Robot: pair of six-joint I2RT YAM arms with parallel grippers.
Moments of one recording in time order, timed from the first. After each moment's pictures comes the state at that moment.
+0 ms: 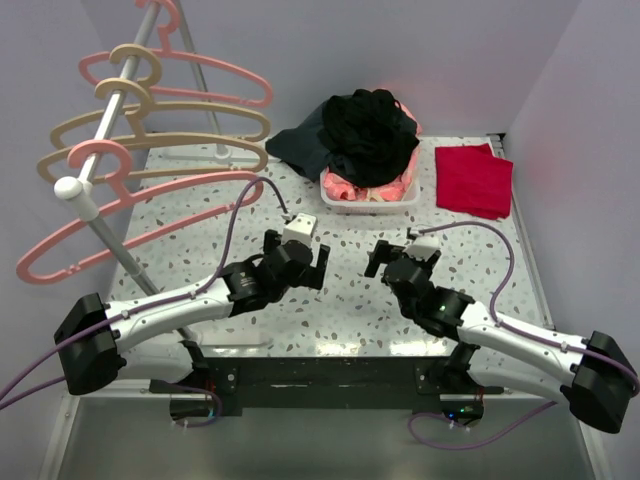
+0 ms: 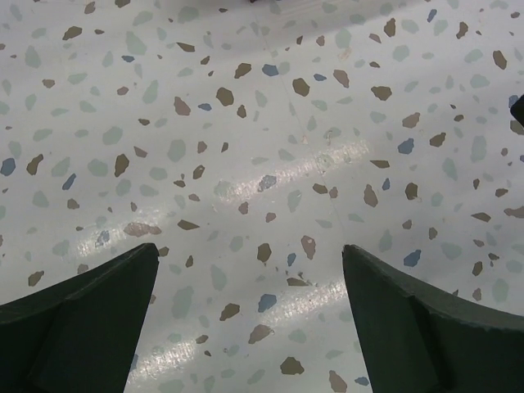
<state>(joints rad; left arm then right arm) -1.02 1.23 0.83 -0.28 -0.54 -0.47 0.93 0.94 0.49 -0.09 0.82 0.69</state>
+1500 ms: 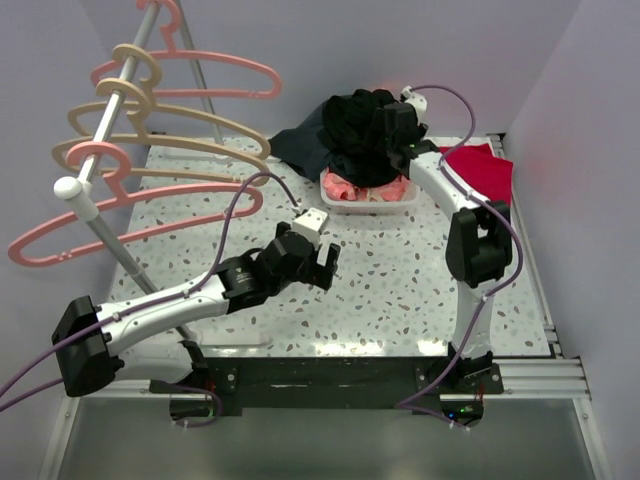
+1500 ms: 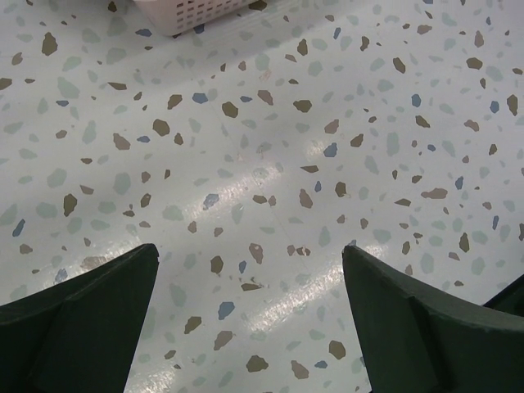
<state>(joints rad) -1.02 1.22 0.90 -0.26 -0.37 -0.39 0.31 2.06 1.80 -0.27 0.36 0.48</state>
